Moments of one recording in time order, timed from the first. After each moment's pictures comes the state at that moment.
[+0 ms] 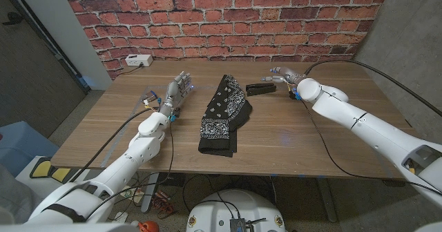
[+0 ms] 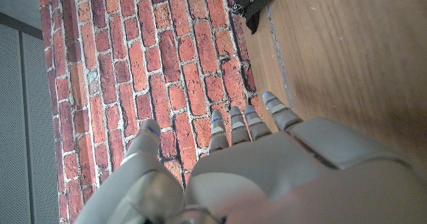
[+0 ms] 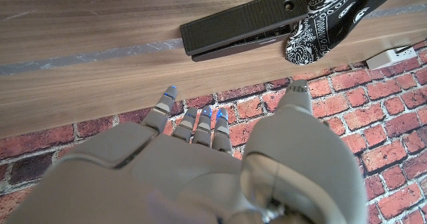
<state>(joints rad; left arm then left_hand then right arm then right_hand) 0.76 0.42 0.39 -1.08 -0.66 -0.41 -0.15 0.08 0.02 0.58 -0.14 0.17 0.14 -0.05 0.20 0.19 0.08 0.03 0.21 0.21 0.04 0.01 0.18 0.17 0.12 0.08 0.19 0.17 -0.54 -0.72 -0.72 -1.63 -0.07 -0.46 -0.02 0.71 0.14 -0.10 -0.13 0.19 0.17 -0.03 0.20 0.18 0.12 -0.02 0.20 0.20 0.02 -0.03 0.19 0.19 0.17 0.11 0.18 0.17</state>
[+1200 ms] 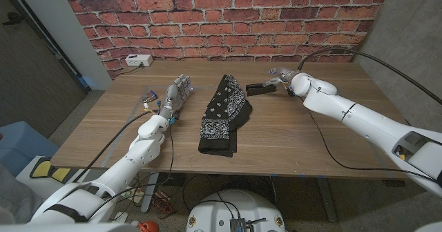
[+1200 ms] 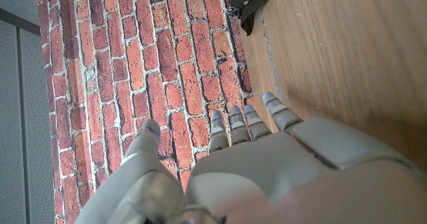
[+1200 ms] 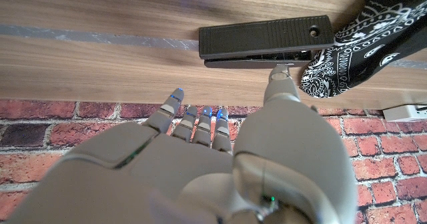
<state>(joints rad) 0.76 0.41 0.39 -1.04 -0.68 -0.42 -0.17 0.08 0.02 0.58 -0.14 0.17 0.15 -0.05 0.20 0.19 0.09 0.03 0.22 0.21 0.05 0.01 0.18 0.17 0.12 0.07 0.19 0.17 -0.42 -0.70 -0.85 -1.60 -0.26 -0.59 0.10 0.88 0.15 0.00 -0.17 0.19 0.16 -0.04 0.20 0.19 0.13 -0.02 0.21 0.21 0.04 -0.03 0.21 0.19 0.18 0.02 0.18 0.17</state>
